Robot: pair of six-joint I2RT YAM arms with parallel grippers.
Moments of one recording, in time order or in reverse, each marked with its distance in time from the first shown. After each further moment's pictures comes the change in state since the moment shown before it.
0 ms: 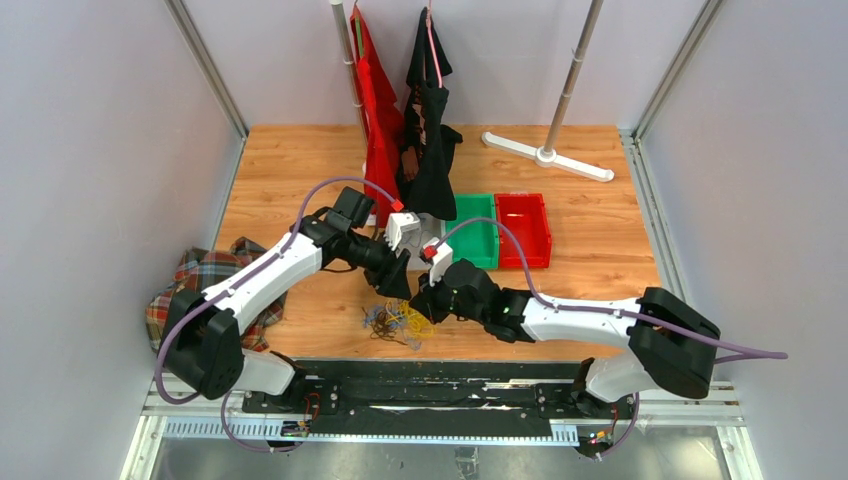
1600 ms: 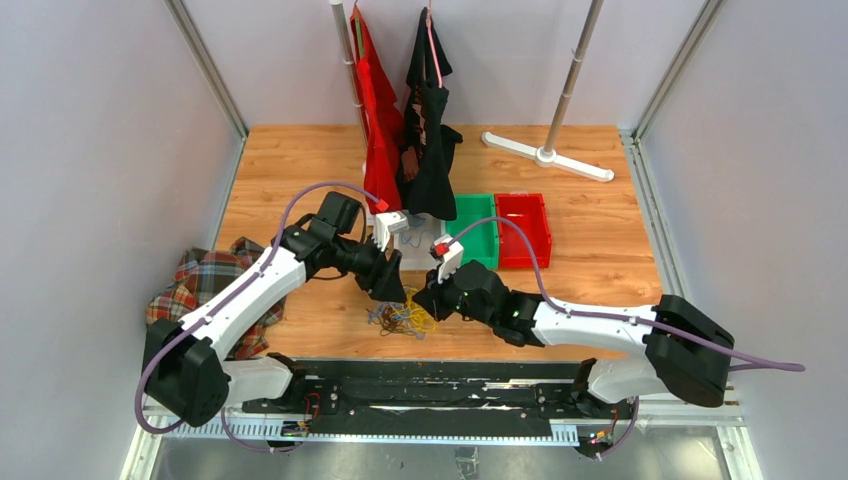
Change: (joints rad) left arm 0.018 -0.142 -0.046 -0.011 -0.014 -0.134; right arm 0.000 -0.078 -0.048 0.040 0.050 0.029
